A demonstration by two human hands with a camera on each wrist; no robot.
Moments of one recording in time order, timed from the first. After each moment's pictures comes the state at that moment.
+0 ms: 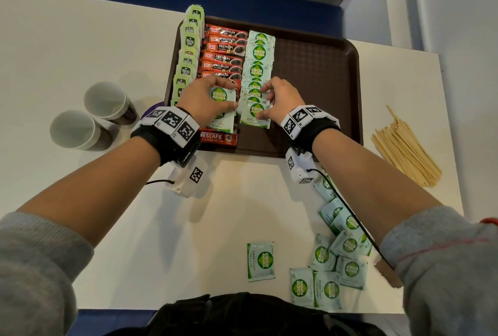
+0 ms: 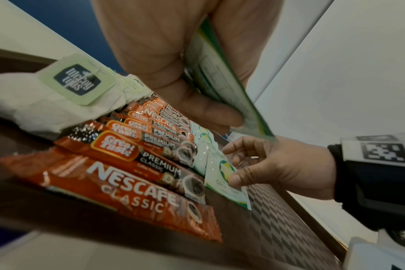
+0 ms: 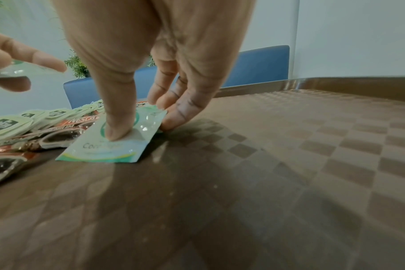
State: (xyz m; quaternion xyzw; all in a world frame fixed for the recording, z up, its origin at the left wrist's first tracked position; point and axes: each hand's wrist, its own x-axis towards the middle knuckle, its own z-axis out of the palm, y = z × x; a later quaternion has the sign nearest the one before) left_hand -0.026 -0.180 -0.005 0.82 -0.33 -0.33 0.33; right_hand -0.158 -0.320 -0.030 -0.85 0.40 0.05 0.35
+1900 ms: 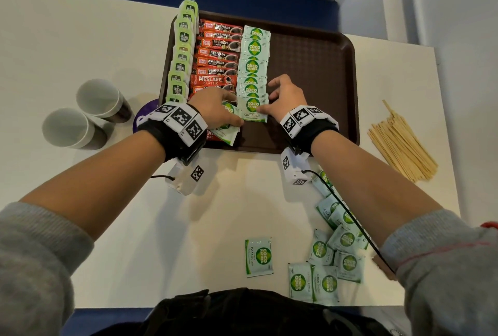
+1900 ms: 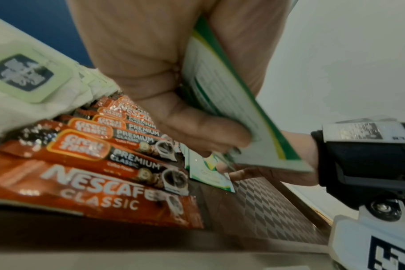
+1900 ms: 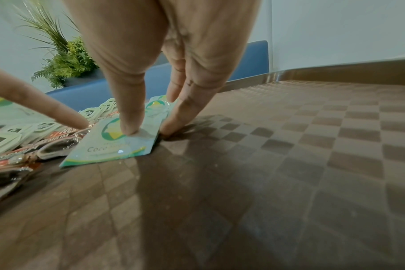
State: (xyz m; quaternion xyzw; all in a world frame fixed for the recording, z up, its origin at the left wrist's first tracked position) left_hand -0.040 -0.192 0.004 0.82 -0.40 -0.39 0.12; right_hand -0.169 -0.316 -0.028 -0.78 0.48 0.01 0.39
